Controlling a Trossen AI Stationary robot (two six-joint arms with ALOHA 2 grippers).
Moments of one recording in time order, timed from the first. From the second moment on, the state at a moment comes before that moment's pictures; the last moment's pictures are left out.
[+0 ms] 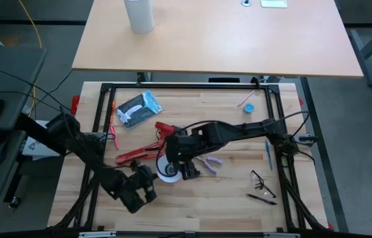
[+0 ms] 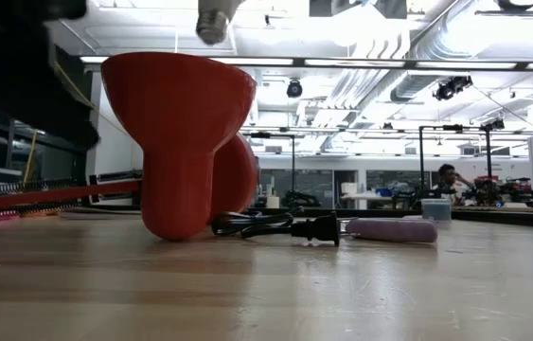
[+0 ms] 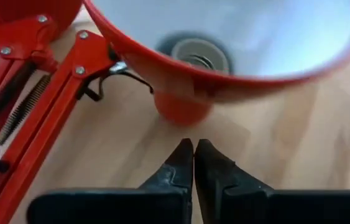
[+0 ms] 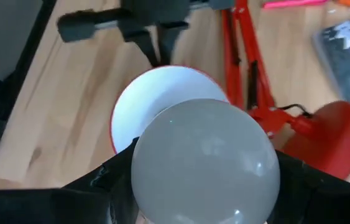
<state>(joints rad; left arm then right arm) -0.79 1.65 0.91 -0.50 -0.82 -1.20 0.22 2.16 2.34 -1.19 0.04 -0.08</state>
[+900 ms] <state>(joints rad) -0.67 1.66 0.91 -0.34 -0.80 -0.90 0.23 2.28 2.34 -1.22 0.10 -0.11</state>
